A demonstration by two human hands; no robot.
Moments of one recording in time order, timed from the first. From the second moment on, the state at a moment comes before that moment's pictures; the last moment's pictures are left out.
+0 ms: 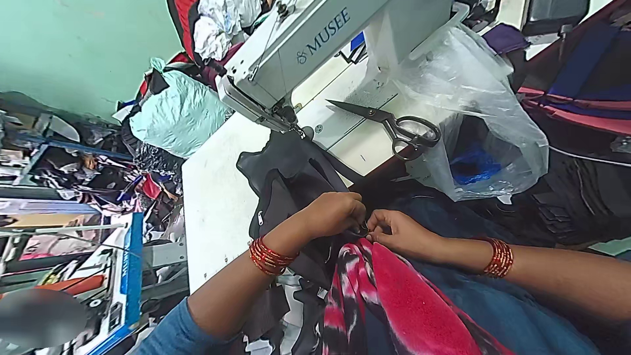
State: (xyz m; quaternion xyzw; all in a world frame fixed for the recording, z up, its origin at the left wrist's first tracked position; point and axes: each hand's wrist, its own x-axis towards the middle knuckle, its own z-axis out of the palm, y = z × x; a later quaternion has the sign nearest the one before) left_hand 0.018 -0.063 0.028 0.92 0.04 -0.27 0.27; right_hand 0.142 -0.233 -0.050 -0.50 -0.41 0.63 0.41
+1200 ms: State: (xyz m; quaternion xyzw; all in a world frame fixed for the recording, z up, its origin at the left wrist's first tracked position) left_hand 0.017 -0.062 0.023 0.93 -0.05 -0.24 0.27; right_hand 0.144 -0.231 -0.052 -0.50 -0.44 0.63 0.40
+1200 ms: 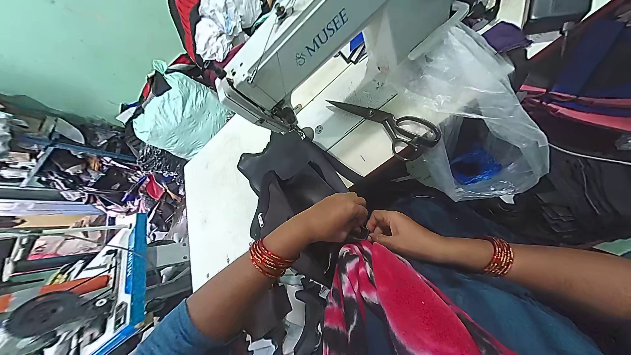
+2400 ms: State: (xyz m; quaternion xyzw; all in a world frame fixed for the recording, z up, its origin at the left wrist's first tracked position) left_hand 0.017 -0.059 0.024 0.94 -0.02 -0.21 0.28; right_hand 0.144 -0.233 -0.050 -0.51 -0.45 0.62 0.40
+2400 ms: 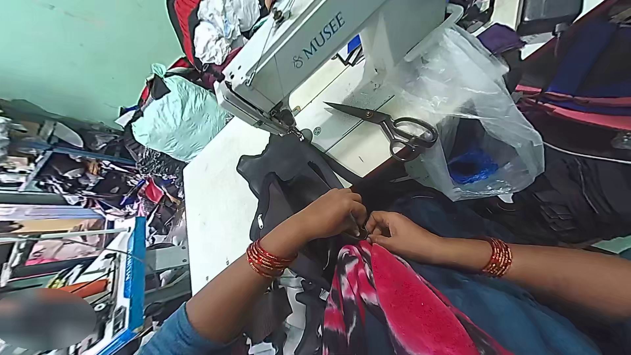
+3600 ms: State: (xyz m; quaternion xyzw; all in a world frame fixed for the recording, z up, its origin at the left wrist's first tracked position) left_hand 0.028 -0.059 0.027 0.94 -0.04 -0.25 0.22; right_hand 0.146 -0.228 -0.055 -0.46 -0.36 0.68 0.44
